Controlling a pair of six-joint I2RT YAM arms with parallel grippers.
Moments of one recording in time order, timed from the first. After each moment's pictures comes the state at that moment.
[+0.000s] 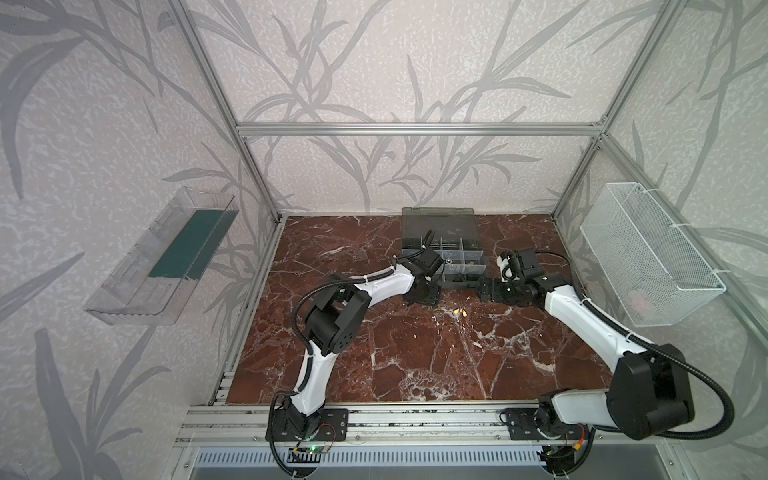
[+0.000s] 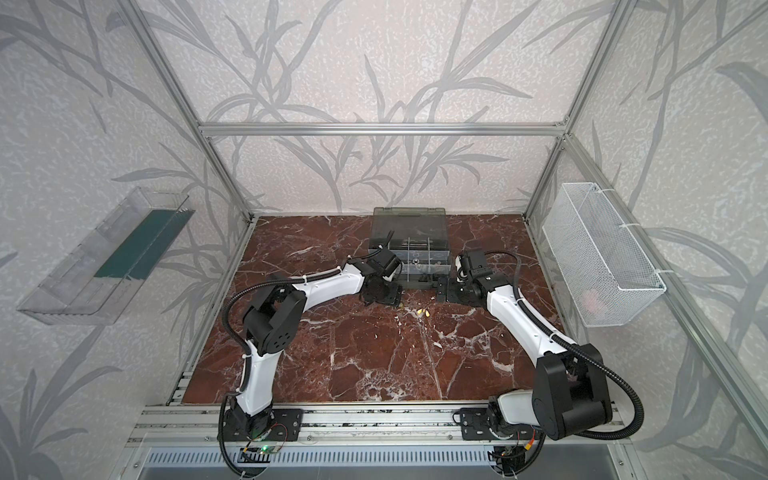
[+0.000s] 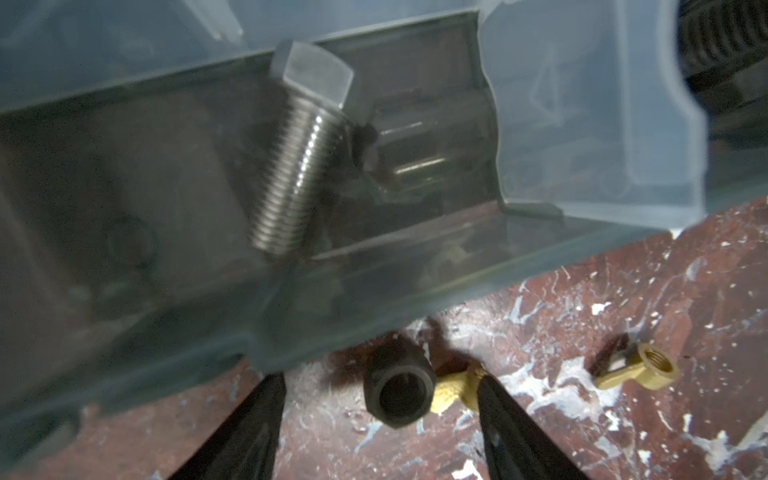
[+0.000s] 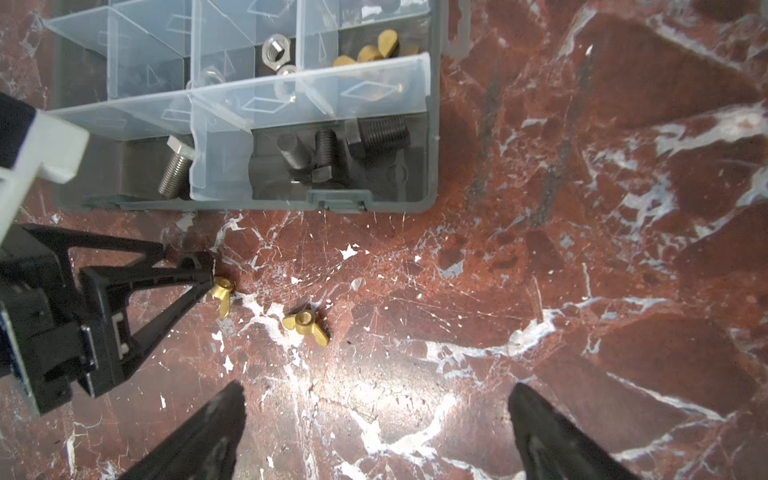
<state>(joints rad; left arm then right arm) -0.72 2.11 1.53 -0.62 0.01 -0.46 0.25 1.35 0.94 -0.63 -0.12 0.35</state>
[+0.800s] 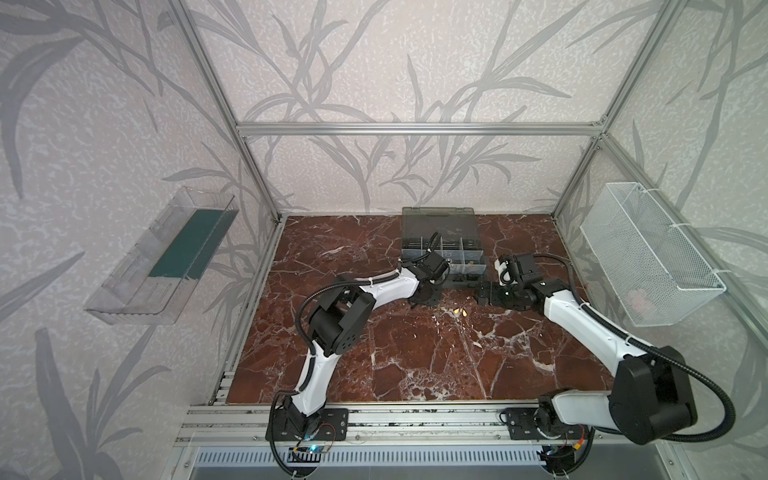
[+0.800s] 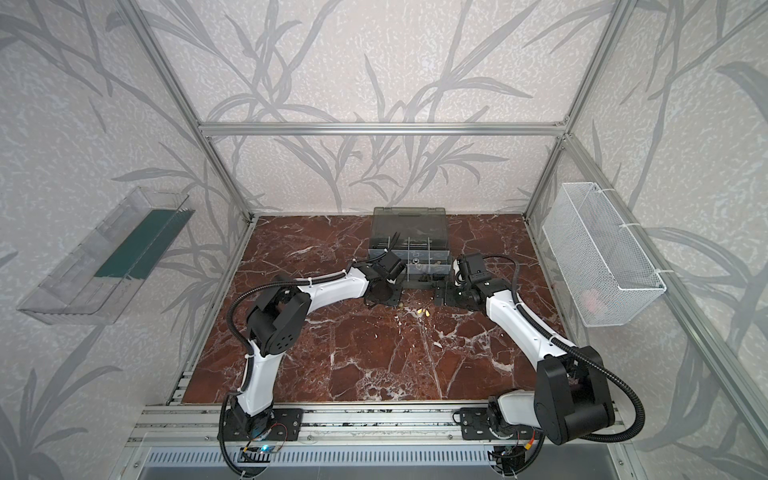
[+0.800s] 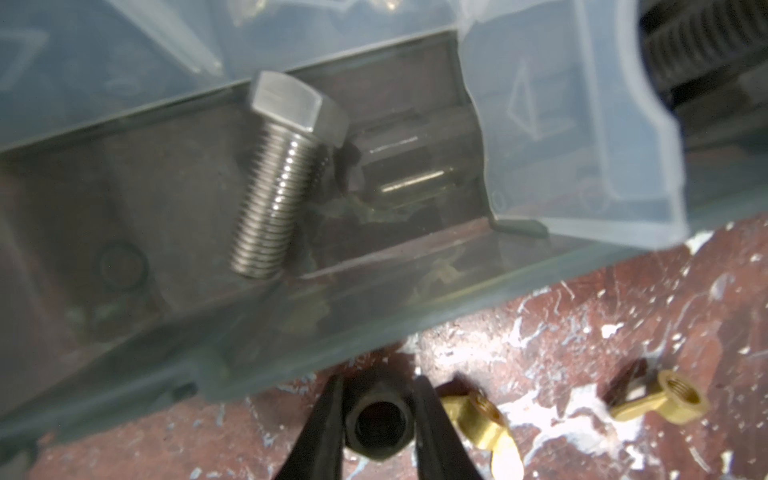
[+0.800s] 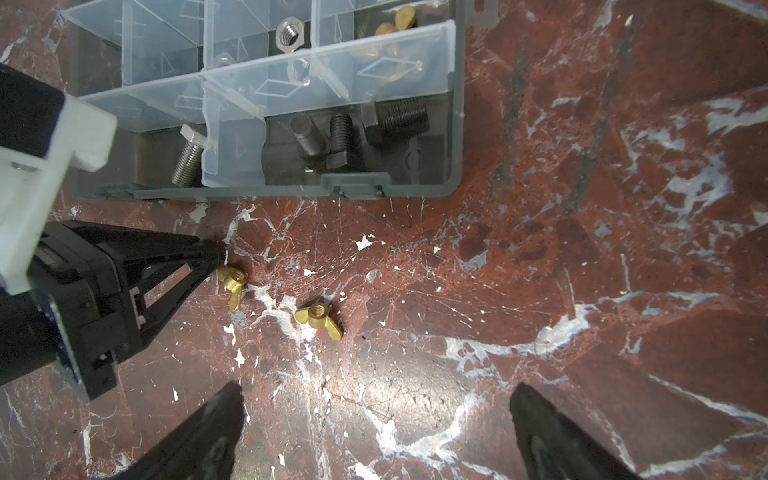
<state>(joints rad) -0.75 2.12 1.51 -0.57 -0.05 -0.46 0.27 1.34 0.88 -0.57 -0.14 0.38</state>
